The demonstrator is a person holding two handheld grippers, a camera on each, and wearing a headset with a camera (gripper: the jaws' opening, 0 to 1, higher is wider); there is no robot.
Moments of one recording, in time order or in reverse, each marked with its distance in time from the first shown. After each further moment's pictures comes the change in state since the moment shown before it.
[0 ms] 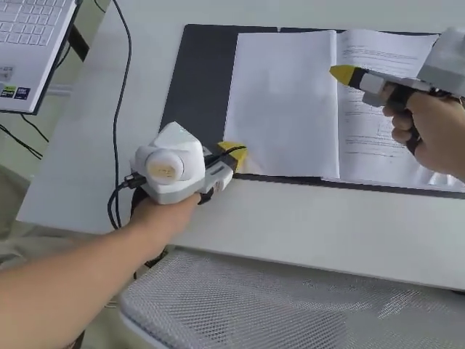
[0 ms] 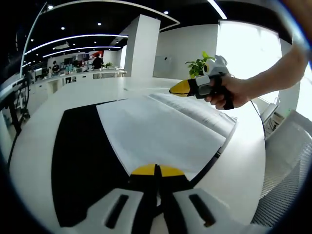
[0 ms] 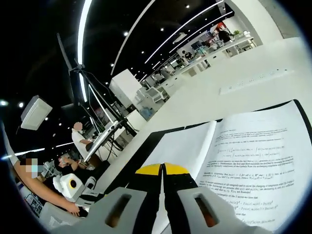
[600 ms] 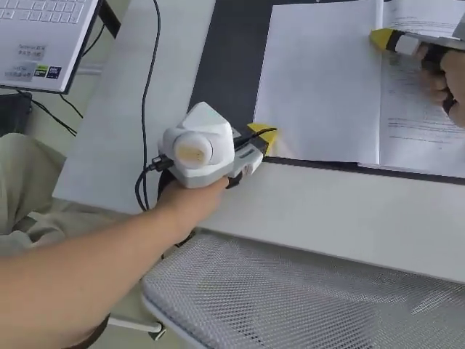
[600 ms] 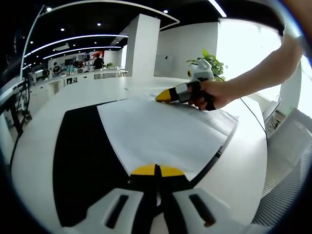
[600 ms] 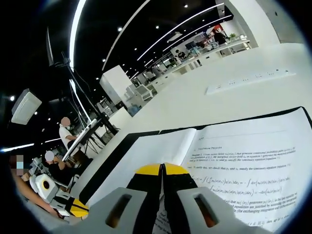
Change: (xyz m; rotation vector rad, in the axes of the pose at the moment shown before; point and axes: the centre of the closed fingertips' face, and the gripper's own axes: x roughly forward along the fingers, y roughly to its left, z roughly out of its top) left arm 0.003 0.002 -0.001 0.011 0.006 0.020; right arm 0.042 -0.068 0.013 -0.042 0.018 -0.100
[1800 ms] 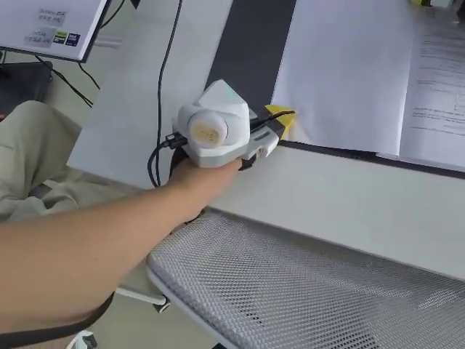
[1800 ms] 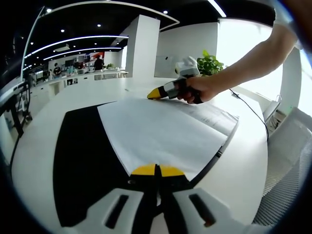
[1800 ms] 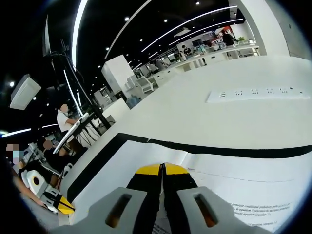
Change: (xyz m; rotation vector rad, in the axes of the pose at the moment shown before) left arm -0.001 0.003 0.000 0.003 -0.007 0.006; right arm 0.024 -0.016 0.011 -0.103 0.065 0.002
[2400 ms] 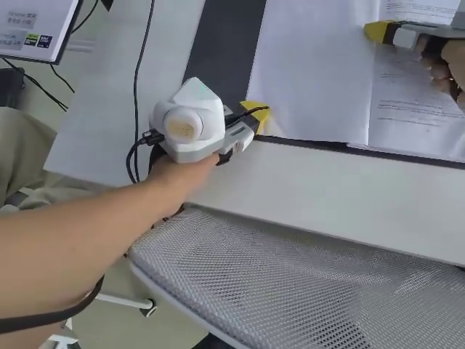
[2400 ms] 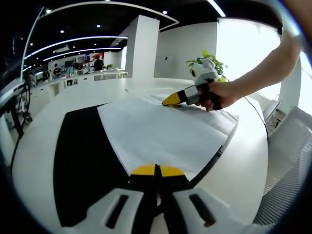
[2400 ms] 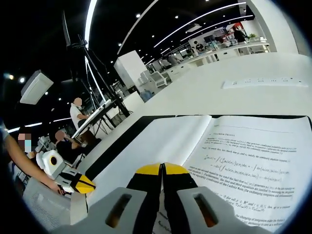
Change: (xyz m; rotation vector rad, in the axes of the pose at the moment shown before) left arm 0.000 -0.002 0.001 0.009 -0.002 0.000; right arm -0.045 0.047 -0.046 -0.020 0.049 0.110
